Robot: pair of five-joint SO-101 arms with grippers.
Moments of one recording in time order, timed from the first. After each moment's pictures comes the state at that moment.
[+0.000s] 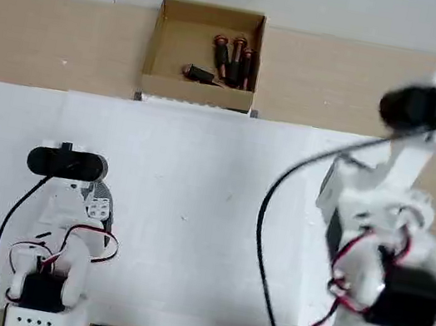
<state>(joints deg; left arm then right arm) -5.2 -103.3 95.3 56.0 7.4 -1.0 -52.7 17.0 81.2 -9.9</state>
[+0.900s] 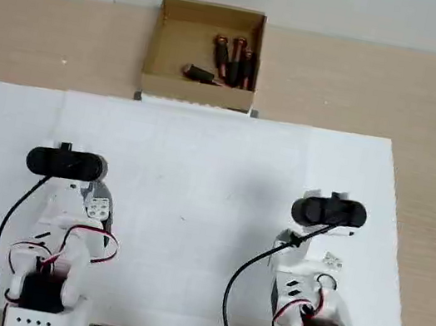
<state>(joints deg) -5.2 -103.3 95.3 56.0 7.4 -5.2 -103.1 92.2 62.5 -6.1</state>
